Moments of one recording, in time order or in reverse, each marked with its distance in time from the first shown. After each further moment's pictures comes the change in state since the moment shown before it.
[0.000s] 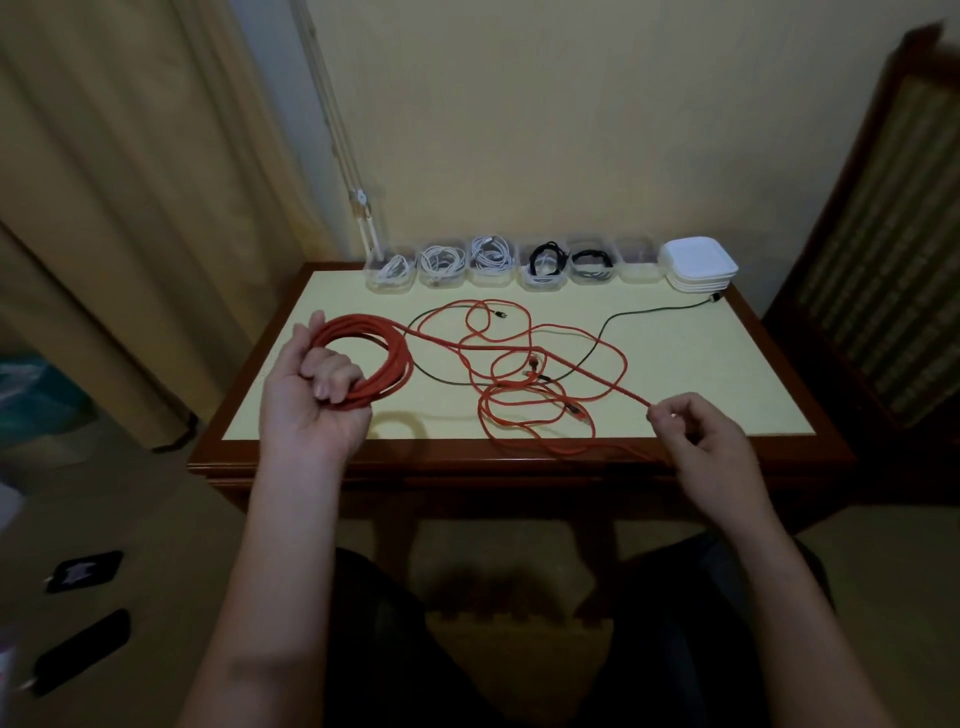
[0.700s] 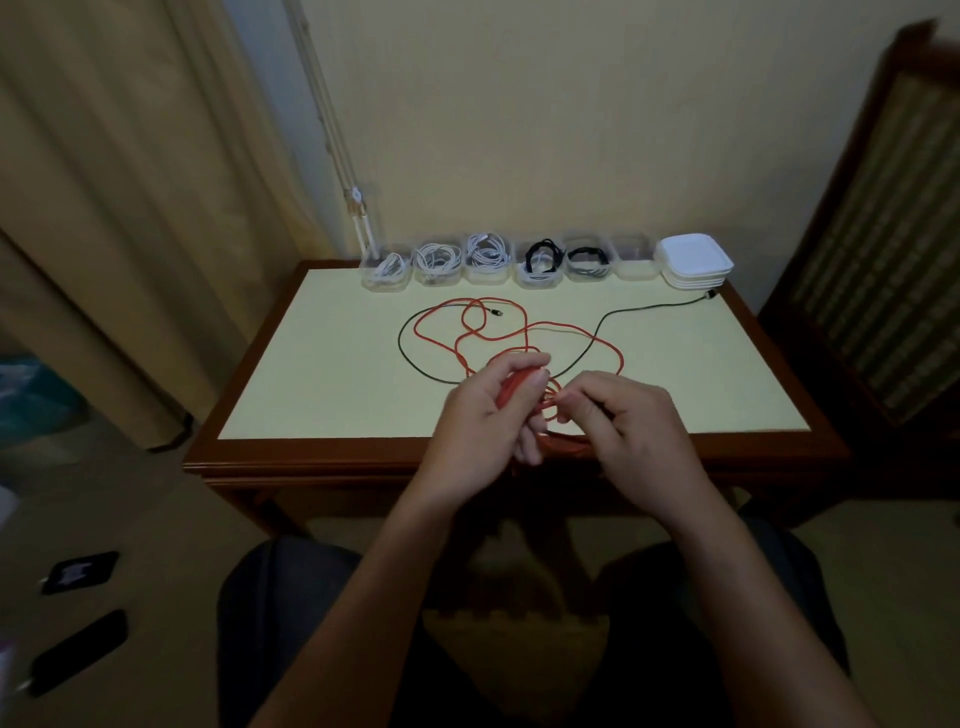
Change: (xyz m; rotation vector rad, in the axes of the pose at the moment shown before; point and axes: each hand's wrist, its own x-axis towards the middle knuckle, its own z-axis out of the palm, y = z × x) left_hand -0.033 -0.104 -0.005 1.423 -0.615 0.155; right_hand -0.005 -0.069 0.028 -0.090 -0.135 -0.481
